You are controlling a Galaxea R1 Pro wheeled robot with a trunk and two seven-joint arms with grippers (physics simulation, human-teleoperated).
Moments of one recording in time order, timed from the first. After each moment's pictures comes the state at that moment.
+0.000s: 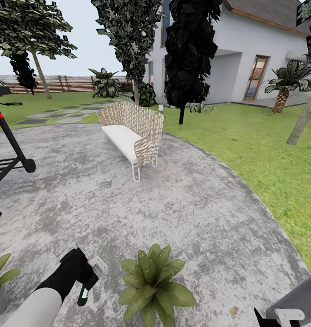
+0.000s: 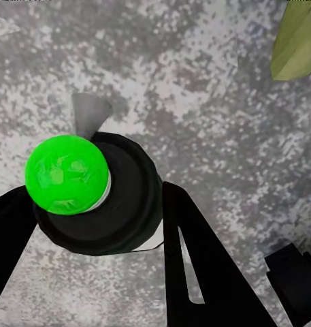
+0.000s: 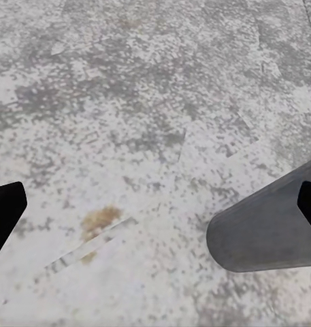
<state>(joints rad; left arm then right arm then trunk) -0.62 0.06 0.12 -0.65 -1.02 0.61 -0.82 -0.36 -0.32 -0.31 -0.09 0.19 -0.60 0.16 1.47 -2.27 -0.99</state>
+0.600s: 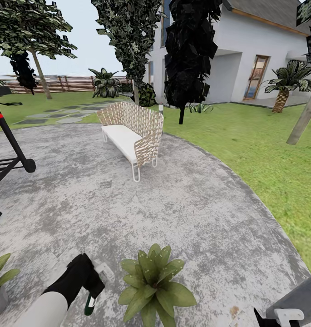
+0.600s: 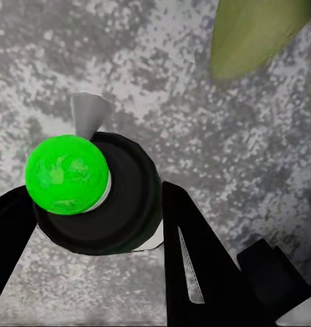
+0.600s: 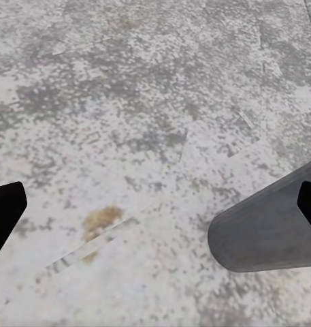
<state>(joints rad) -0.60 0.02 0.11 -0.60 -1.02 0.59 -0.82 -0.36 -0.31 -0.31 -0.09 0.19 -0.60 0.16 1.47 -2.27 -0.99</state>
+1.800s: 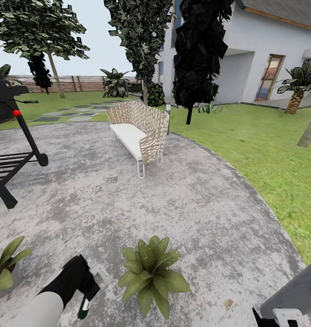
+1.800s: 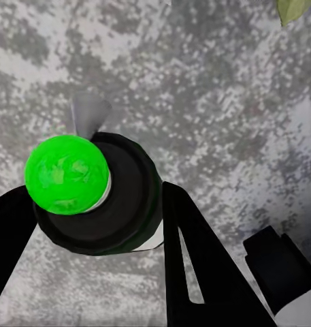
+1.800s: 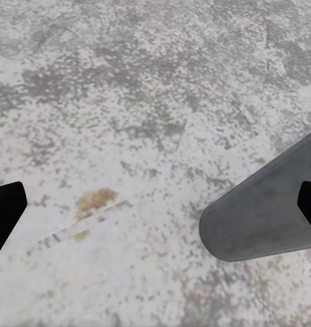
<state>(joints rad) -0.61 0.04 0.12 -0.56 -1.02 0.59 -0.81 -0.36 -0.31 -0.31 -0.09 0.19 -0.60 0.16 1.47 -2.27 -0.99</state>
